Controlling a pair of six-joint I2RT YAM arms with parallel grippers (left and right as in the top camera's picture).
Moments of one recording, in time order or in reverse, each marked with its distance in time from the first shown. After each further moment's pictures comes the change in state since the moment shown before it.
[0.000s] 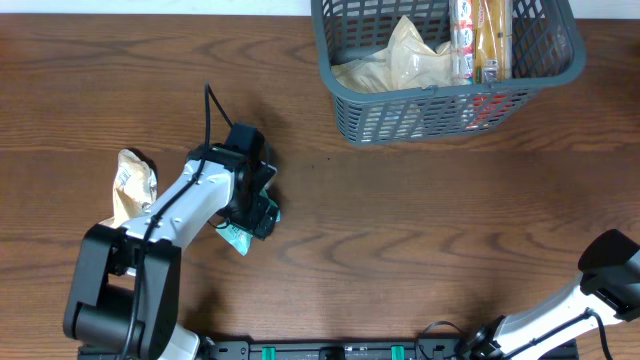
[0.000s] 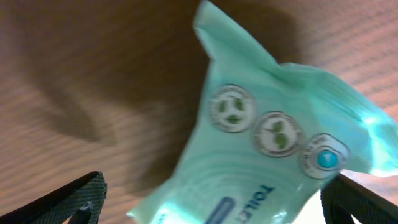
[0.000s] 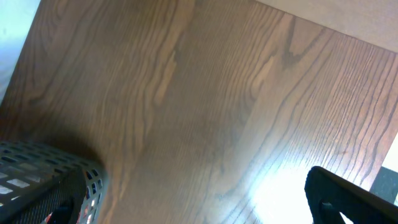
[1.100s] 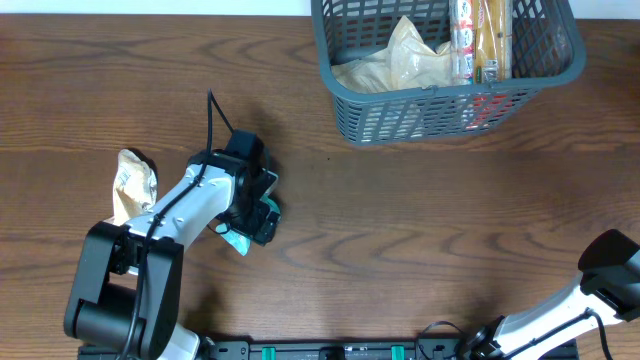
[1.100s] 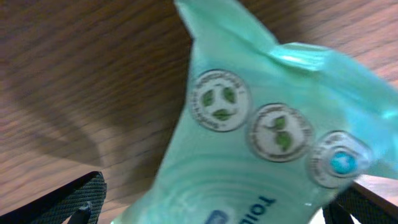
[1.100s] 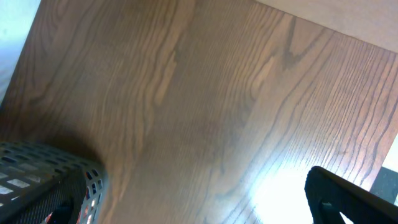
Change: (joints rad) left arm 0.000 0.002 -0.044 0.038 -0.001 0.011; right arm 0.000 0.000 0.000 0.001 0.000 0.000
